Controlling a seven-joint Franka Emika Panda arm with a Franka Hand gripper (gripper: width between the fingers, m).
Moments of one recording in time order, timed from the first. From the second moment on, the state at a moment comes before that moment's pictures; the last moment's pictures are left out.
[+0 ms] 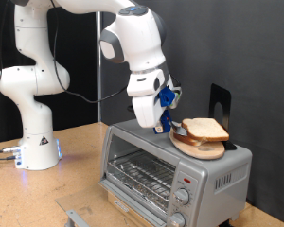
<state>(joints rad) -0.22 0.04 0.38 -2.09 0.34 2.26 0.17</state>
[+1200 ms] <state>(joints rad) -0.23 -0.24 0.33 -2.27 0.59 2.21 -0.09</state>
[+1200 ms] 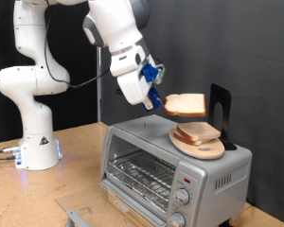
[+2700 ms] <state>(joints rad) -0.29 -0.49 0.05 -2.54 0.64 2.15 -0.49</state>
